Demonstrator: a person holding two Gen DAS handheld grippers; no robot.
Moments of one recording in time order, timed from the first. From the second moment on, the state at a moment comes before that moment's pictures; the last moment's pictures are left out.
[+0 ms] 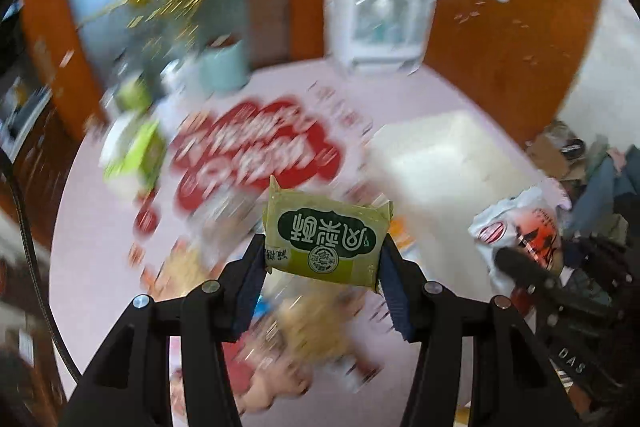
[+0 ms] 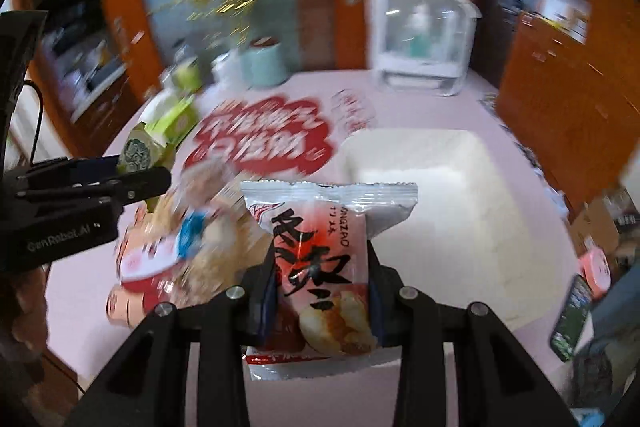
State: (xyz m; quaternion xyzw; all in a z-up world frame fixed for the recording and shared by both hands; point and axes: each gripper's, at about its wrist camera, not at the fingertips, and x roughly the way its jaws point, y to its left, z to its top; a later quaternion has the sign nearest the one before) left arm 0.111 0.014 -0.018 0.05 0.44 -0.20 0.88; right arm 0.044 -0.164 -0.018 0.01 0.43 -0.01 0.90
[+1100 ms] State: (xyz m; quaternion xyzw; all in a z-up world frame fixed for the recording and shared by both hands) left arm 0.217 -0.180 -0.074 0.00 0.50 -0.24 0.83; right arm 0.113 -0.342 -0.051 0.10 0.46 -0.11 0.88
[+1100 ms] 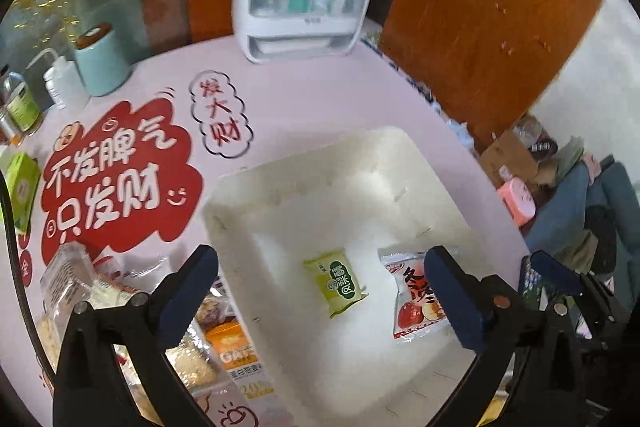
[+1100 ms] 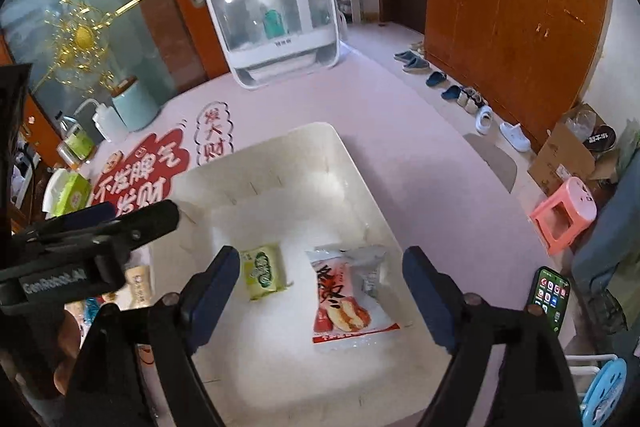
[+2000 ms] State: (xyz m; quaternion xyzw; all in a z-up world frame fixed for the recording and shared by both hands) left arm 0.081 0.087 0.048 -0.03 0.39 -0.08 0.92; right arm 0.054 -0.172 0.024 0.05 0.39 0.09 0.91
